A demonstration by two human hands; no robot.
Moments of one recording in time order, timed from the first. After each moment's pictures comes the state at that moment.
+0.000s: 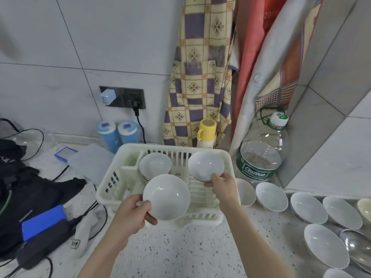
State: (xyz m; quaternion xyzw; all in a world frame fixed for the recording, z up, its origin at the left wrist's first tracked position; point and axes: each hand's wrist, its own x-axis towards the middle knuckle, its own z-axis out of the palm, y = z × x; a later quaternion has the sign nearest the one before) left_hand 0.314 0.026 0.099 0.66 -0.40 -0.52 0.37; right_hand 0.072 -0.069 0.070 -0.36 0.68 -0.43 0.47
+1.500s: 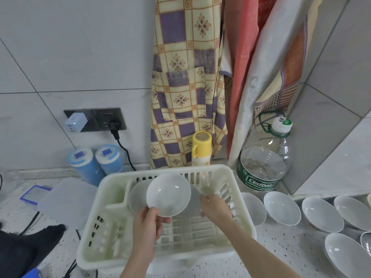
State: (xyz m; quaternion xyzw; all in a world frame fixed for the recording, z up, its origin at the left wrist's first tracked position) left_hand 0.288 -0.082 0.049 0.61 -0.31 -0.52 0.51; right_hand 0.095 -0.130 0.031 -0.50 0.77 -0.15 0.37
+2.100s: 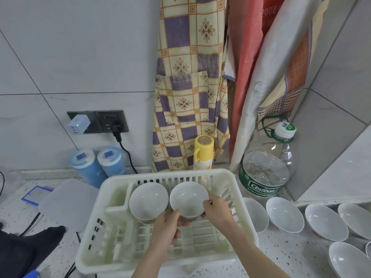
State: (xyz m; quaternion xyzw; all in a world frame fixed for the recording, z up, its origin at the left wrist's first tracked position) left_hand 0.255 -0.099 0.034 0.64 -0.34 -0.59 0.36; right_hand 0.091 -0.126 0.041 -0.51 0.72 -0.24 0.41
